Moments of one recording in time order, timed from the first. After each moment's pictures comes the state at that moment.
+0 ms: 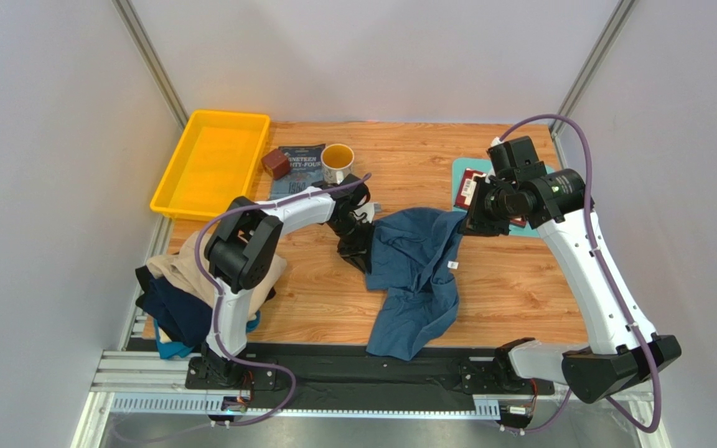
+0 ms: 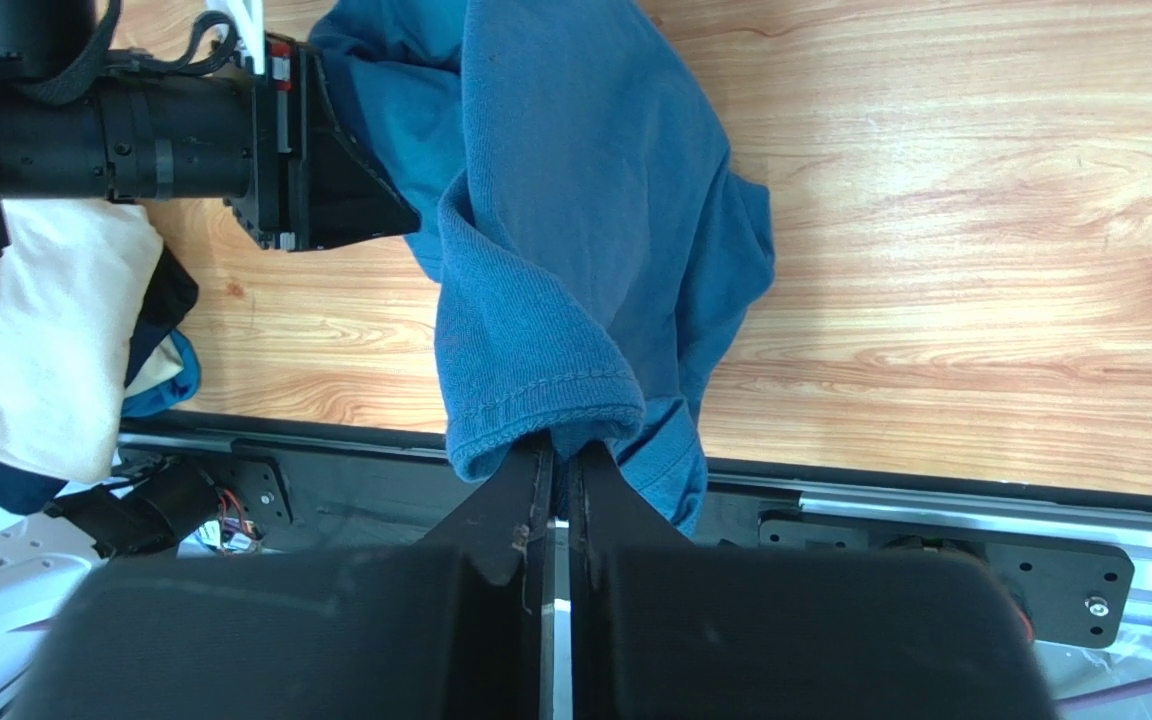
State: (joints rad) left arm -0.63 2.05 1.44 -0.76 0.54 -0.39; right arm 0.34 1.27 1.55 -1.31 -0.08 0.56
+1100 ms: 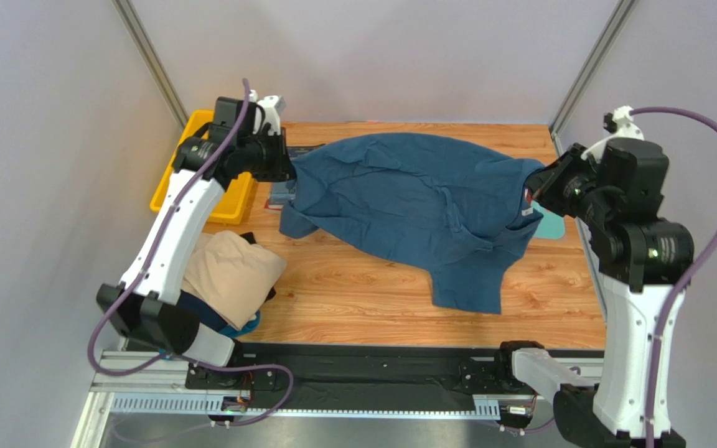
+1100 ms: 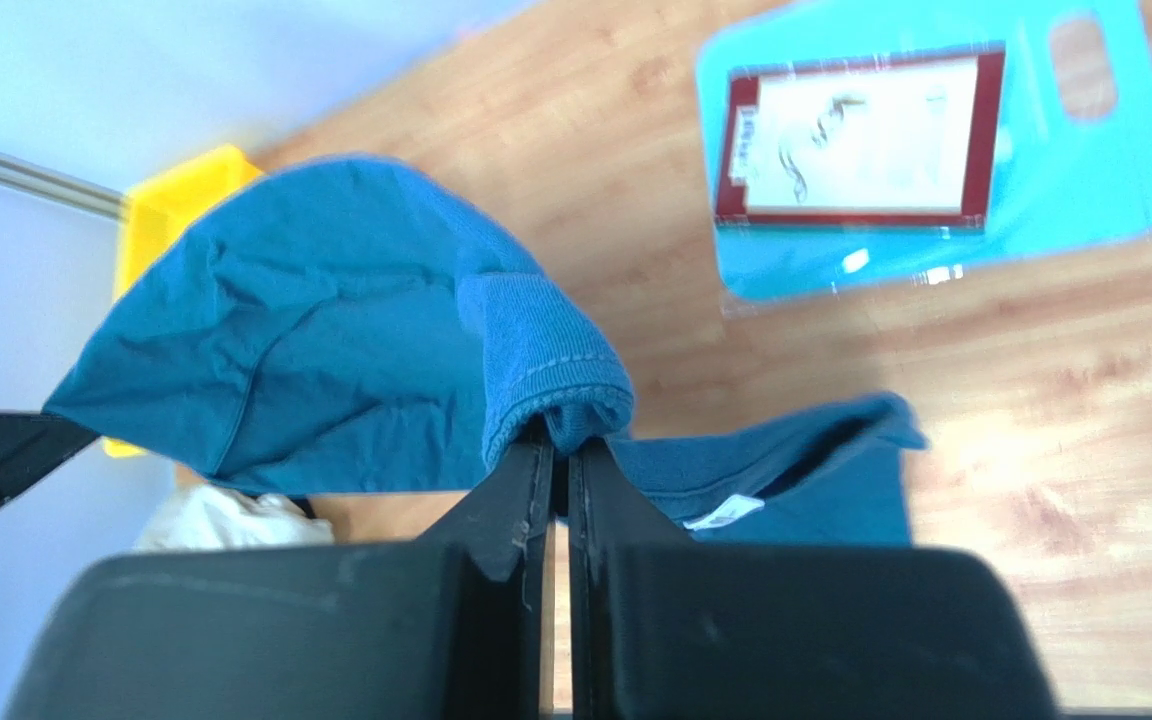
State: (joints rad) left arm -0.28 1.51 1.69 -0.97 0.26 -0.23; right arm 0.02 1.08 1.76 -1.19 -0.07 0.51
